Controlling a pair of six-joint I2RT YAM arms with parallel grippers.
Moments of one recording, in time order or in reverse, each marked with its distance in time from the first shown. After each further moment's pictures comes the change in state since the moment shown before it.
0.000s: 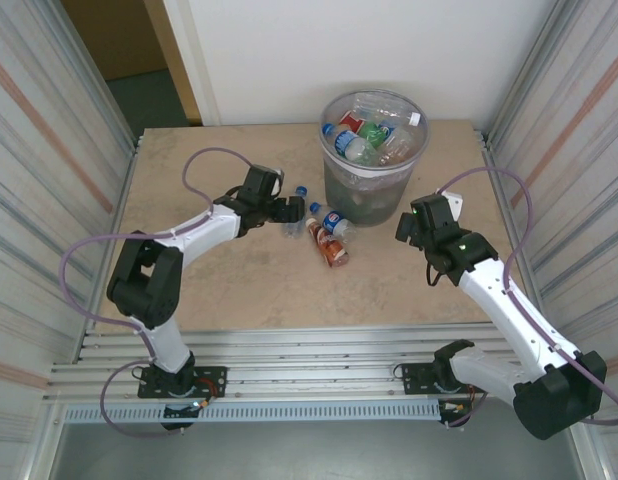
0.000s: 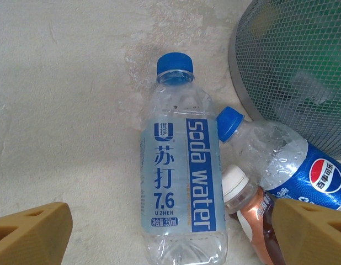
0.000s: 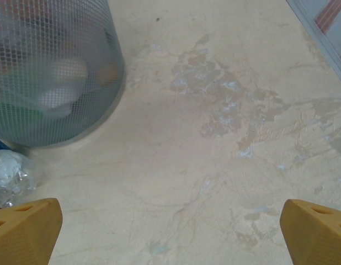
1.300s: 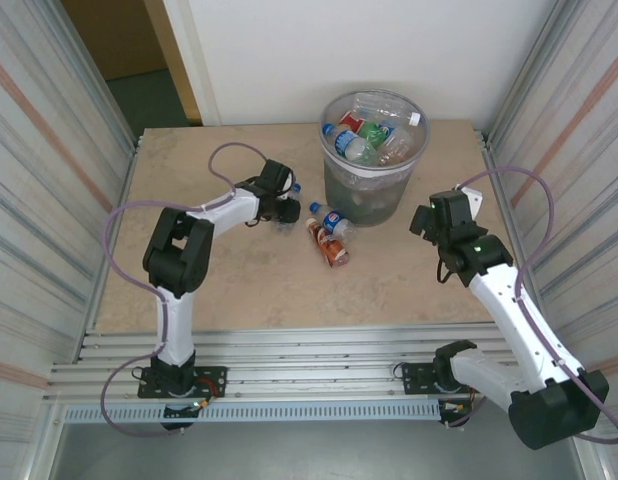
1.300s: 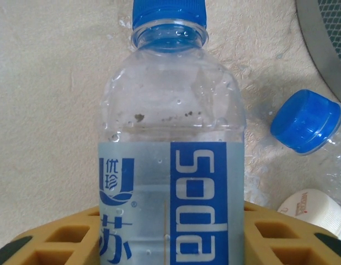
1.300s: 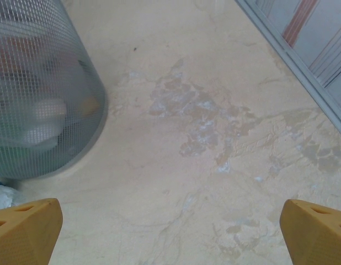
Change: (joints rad) left arm 0.024 0.283 0.253 -0.167 0.005 0.153; right arm -0.109 -0.058 0.019 -0.005 -0.008 -0.023
